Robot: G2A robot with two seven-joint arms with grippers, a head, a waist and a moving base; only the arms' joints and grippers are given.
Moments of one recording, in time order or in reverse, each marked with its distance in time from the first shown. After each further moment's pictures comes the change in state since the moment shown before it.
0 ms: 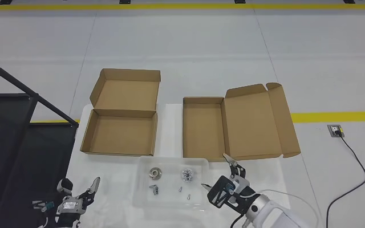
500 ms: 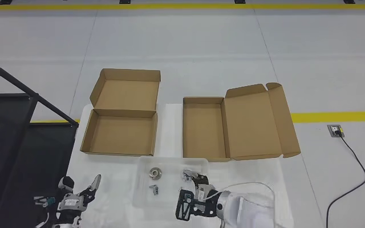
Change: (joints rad) left arm -0.024 -0.007 -0.003 -0.005 -0.021 -0.007 -0.055; right arm 0.320 -0.047 -0.299 0.237 0.184 -0.275 0.232
